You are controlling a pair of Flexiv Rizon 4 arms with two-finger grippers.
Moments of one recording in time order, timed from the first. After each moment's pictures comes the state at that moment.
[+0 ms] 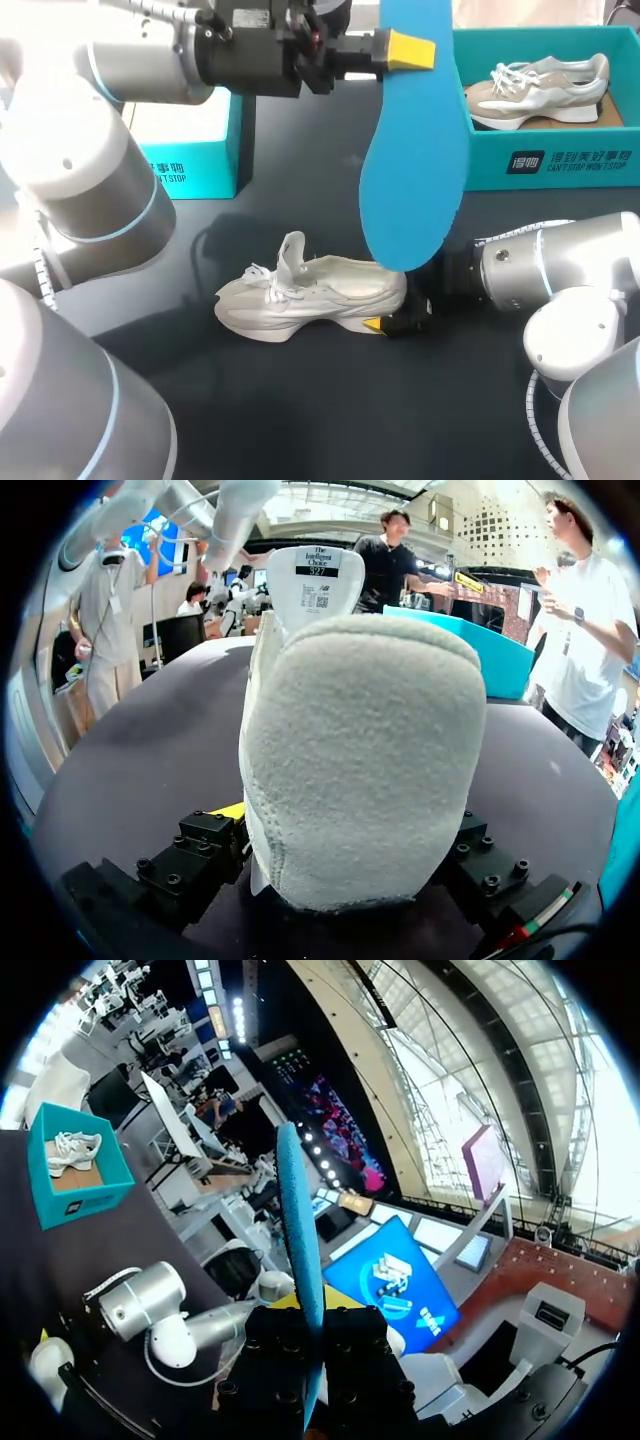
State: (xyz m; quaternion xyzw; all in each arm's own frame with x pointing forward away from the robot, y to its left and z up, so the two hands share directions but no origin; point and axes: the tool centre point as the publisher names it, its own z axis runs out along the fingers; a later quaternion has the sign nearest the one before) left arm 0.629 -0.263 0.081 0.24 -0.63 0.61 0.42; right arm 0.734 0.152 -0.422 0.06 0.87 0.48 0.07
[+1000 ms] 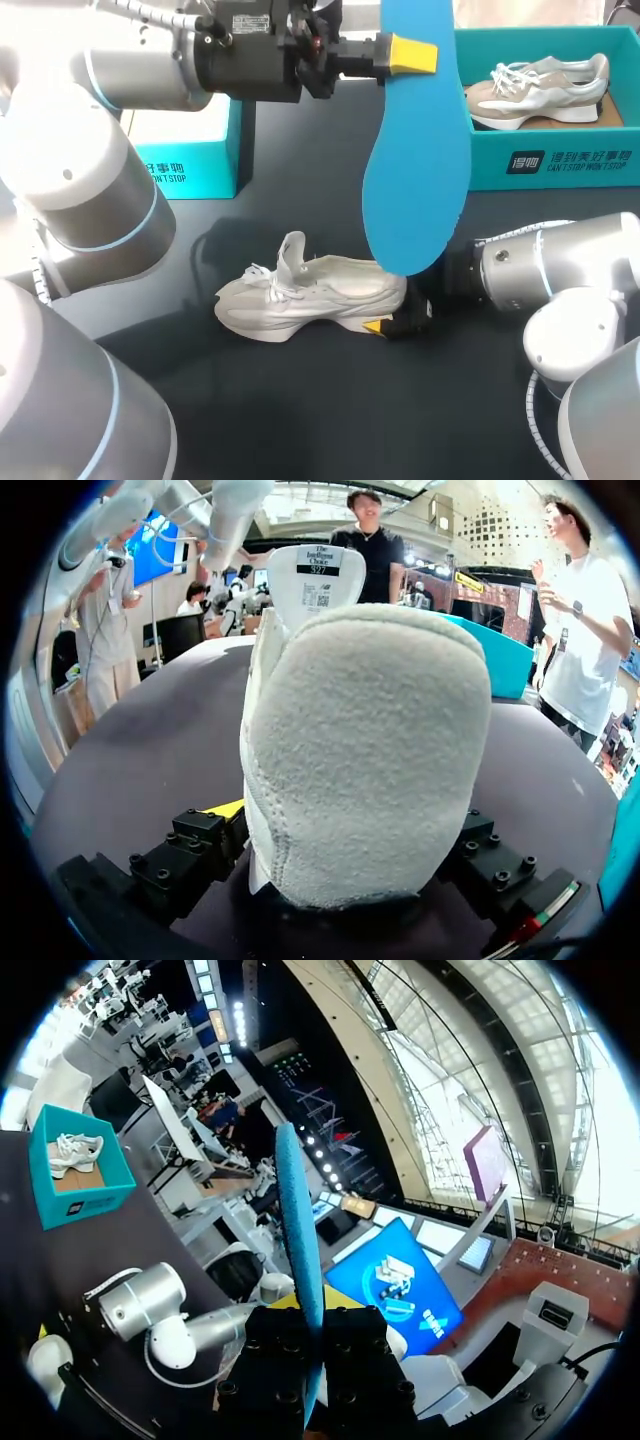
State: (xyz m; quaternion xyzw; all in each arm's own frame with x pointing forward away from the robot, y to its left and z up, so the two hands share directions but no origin) left arm 0.626 -0.264 0.081 0.25 -0.63 0.62 0.41; right arm 0.736 0.150 -0.423 0.05 0.87 0.48 0.08
